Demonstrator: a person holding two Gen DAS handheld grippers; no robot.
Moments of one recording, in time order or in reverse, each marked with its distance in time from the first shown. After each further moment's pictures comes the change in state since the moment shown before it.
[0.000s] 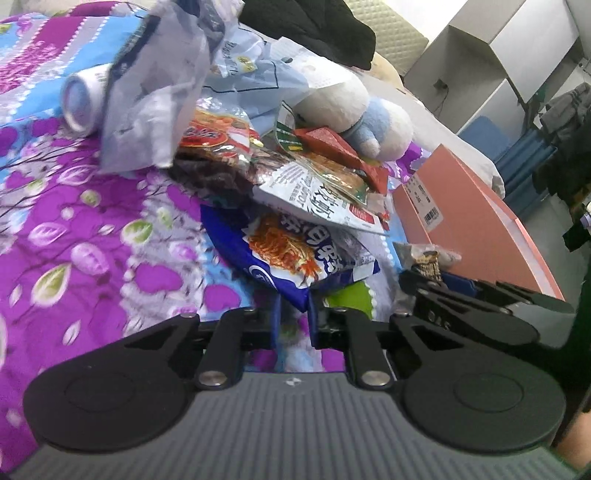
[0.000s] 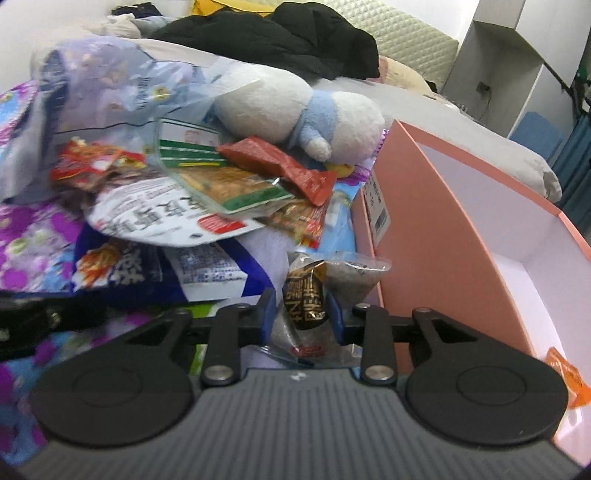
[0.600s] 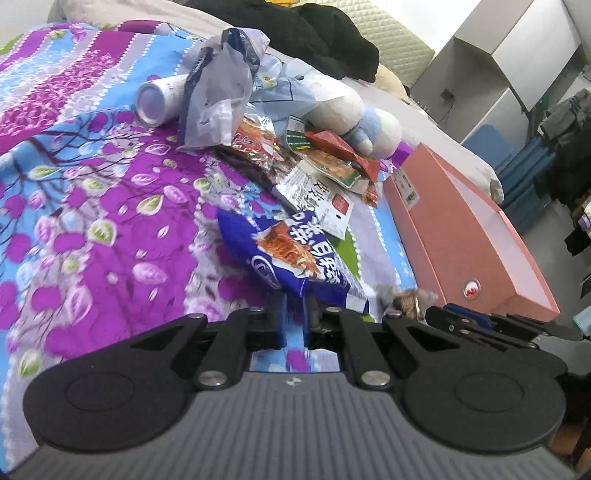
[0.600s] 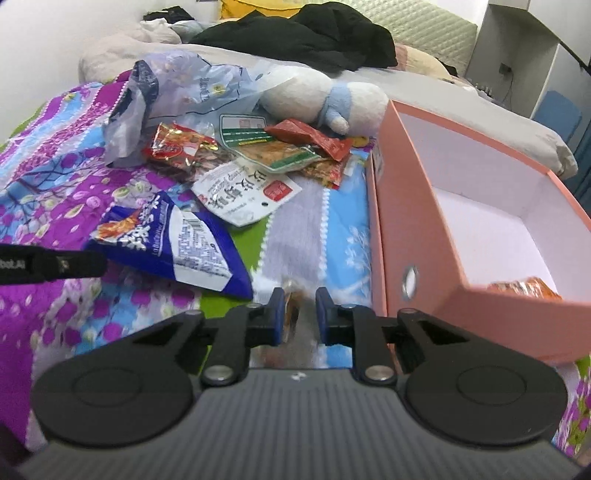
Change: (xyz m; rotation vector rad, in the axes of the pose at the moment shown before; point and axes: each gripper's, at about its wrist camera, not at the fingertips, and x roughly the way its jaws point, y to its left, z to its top) left arm -0.103 -0.003 -0.053 -0.016 -0.032 0.040; right arm -0.101 -0.016 -0.053 0.026 0.035 0.137
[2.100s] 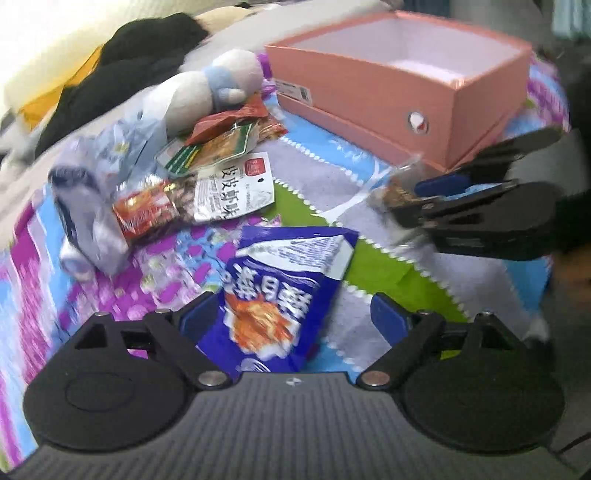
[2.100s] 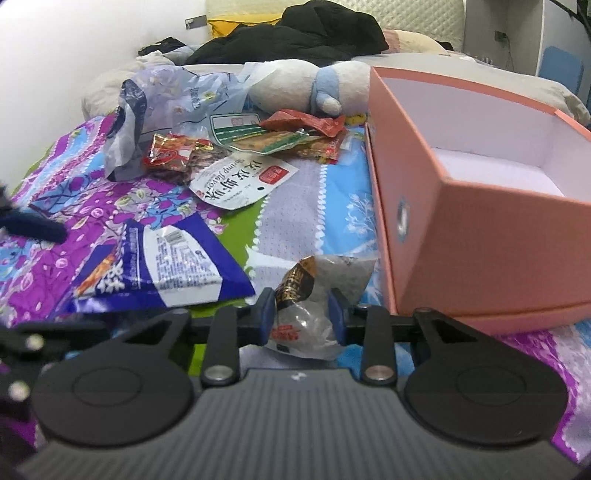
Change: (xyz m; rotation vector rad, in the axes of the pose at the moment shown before) left arm 0.028 -0.102 -0.008 0.933 0.203 0.140; right arm 0.020 -0.034 -0.035 0.153 -0.037 0.126
